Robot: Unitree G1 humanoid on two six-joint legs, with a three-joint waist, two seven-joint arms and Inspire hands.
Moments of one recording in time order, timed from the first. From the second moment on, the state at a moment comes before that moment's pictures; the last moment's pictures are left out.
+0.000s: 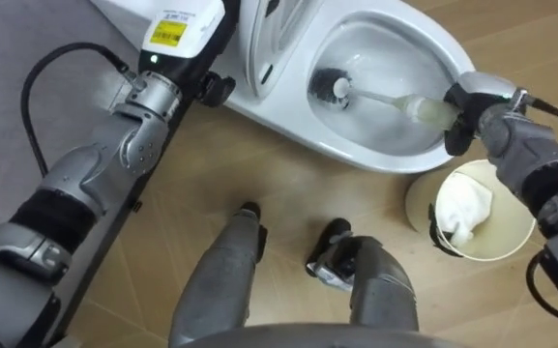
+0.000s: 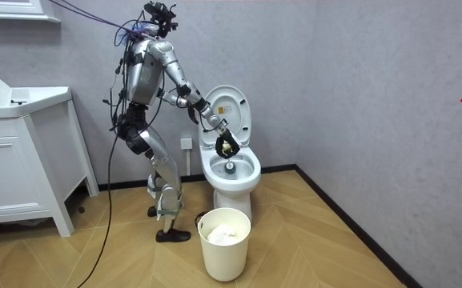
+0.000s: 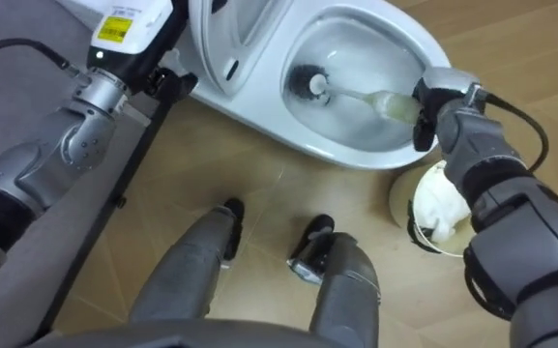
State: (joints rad) left arm -0.42 0.56 -0.52 0.41 0.66 -0.22 0.35; right arm -0.68 -0.54 0.61 1.14 -0.35 0.08 0.00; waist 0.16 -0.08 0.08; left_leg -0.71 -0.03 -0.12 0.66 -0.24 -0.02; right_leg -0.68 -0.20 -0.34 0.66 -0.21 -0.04
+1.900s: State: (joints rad) left arm -0.32 0.65 -0.39 0.45 0.76 -0.20 0.40; right arm -0.60 -0.64 0.64 1.12 -0.69 0.10 -0.01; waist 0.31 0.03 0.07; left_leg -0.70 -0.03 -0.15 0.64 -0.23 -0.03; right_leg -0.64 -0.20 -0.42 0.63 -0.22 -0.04
